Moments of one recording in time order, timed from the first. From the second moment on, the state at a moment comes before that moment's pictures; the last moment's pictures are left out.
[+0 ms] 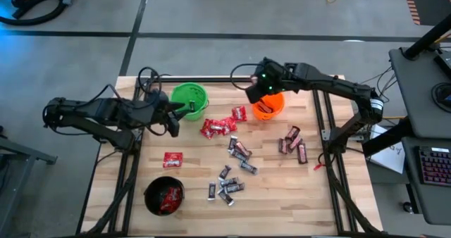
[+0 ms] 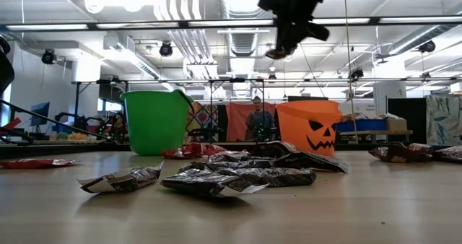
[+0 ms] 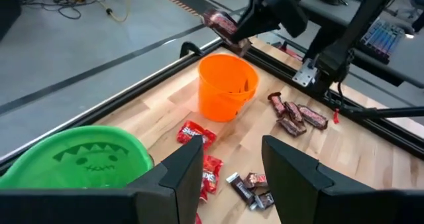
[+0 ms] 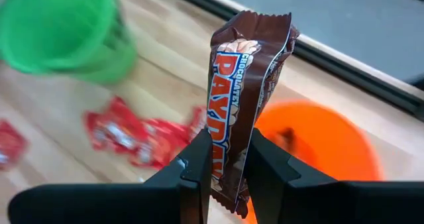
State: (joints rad) left arm -0.16 0.97 1.15 -0.70 -0.62 -0.58; right arm -0.37 1.57 1.59 -1.00 0.19 0.58
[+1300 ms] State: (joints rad) left arm 0.32 0.96 1.20 -0.63 -0.61 -0.27; right arm -0.64 1.36 1.12 -0.65 -0.14 0.23
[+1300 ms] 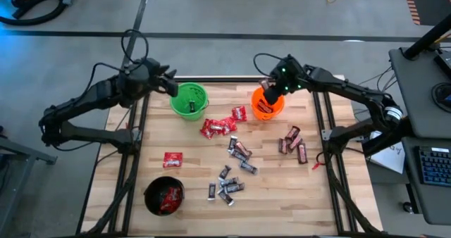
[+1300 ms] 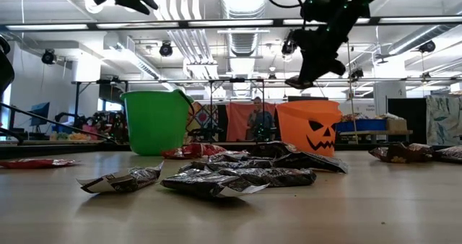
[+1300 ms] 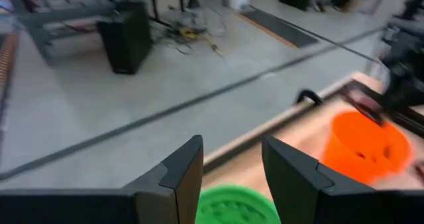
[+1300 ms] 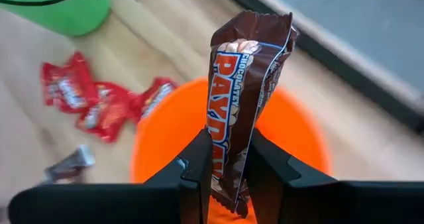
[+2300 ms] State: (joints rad) left arm 0.42 0.96 1.20 -0.67 -0.57 -0.25; right arm -0.62 1.40 1.13 -0.66 -0.13 0.34
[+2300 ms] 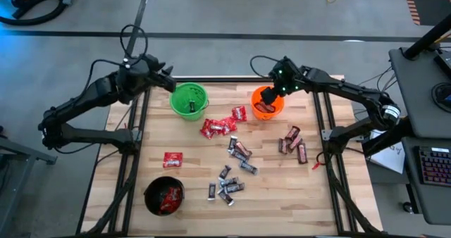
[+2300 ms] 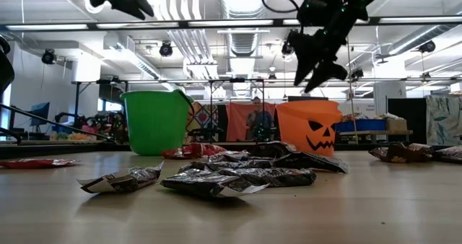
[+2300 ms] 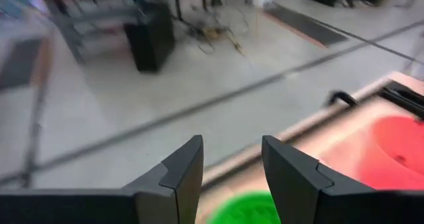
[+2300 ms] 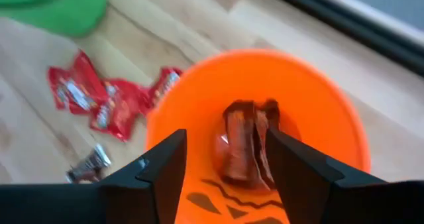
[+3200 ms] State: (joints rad) left arm 0.01 1.01 0.94 -1.08 0.10 -1.25; right arm -0.52 1.39 1.35 -0.71 -0.13 0.46
